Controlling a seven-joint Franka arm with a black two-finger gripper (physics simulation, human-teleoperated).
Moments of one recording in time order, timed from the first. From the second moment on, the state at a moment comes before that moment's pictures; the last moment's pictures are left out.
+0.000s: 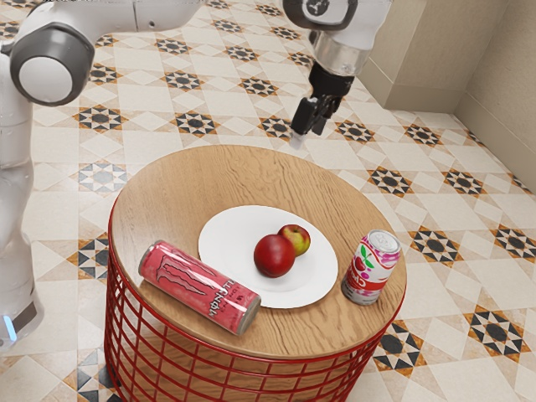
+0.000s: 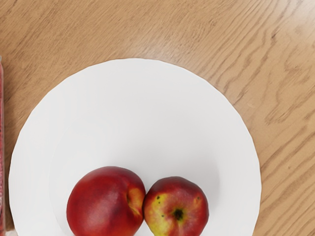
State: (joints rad) arm -0.14 0.11 0.05 -1.29 -0.01 1.32 -2.42
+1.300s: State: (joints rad) arm -0.27 0.12 0.05 -1.71 -0.04 1.69 -1.65
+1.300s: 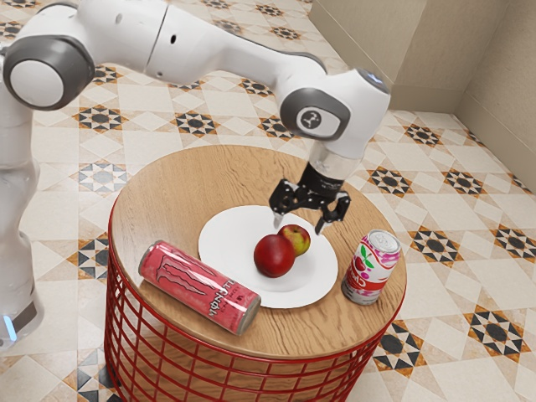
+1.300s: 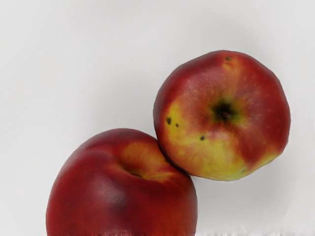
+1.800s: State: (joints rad) arm -0.28 0.02 0.05 -1.93 -0.05 1.87 -1.46
